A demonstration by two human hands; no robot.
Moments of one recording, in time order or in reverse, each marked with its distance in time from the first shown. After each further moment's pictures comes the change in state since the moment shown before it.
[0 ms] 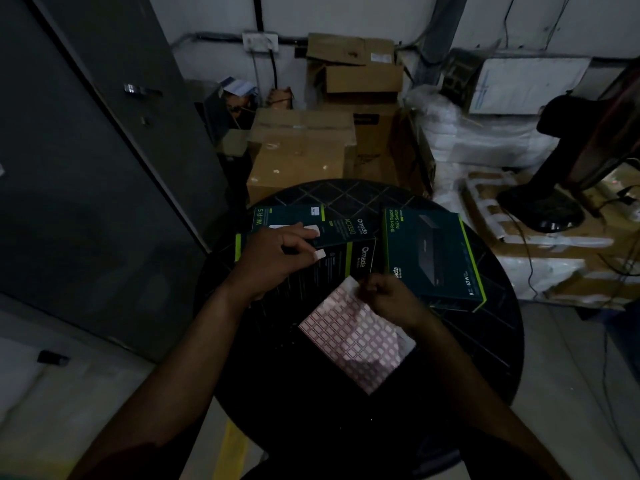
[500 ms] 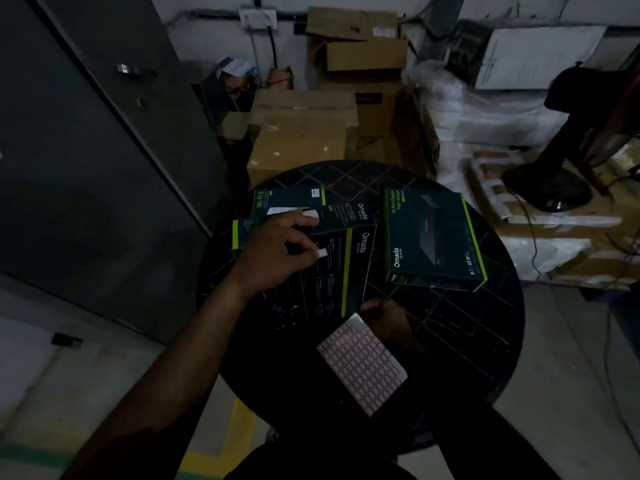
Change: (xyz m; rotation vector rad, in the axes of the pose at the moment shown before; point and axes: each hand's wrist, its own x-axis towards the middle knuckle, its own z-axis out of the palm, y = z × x) left_hand -0.019 -0.006 0.008 0.309 -0.050 0.114; right_hand 0.012 0.127 0.050 -0.374 0.104 0.255
